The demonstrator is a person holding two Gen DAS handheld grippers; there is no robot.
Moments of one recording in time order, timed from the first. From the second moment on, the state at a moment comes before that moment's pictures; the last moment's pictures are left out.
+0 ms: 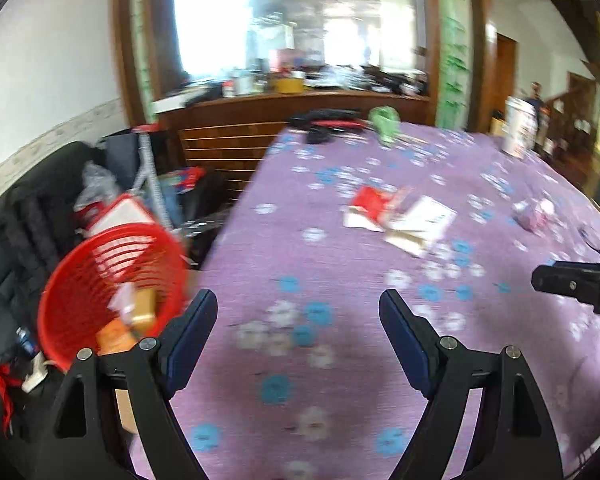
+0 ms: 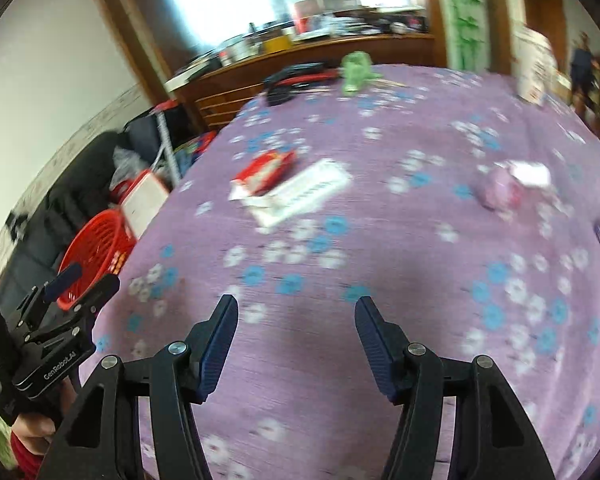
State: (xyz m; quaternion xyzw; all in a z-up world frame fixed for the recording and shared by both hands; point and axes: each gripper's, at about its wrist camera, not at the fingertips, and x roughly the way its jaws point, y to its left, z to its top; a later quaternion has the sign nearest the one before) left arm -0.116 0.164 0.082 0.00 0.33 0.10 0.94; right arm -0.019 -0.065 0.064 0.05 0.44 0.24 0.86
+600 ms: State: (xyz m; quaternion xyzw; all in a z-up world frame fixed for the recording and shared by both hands) left arm 0.027 0.134 0.055 -0.21 0.47 0.01 0.86; right arm -0.015 -0.152 0.062 0.13 0.43 0.21 0.87
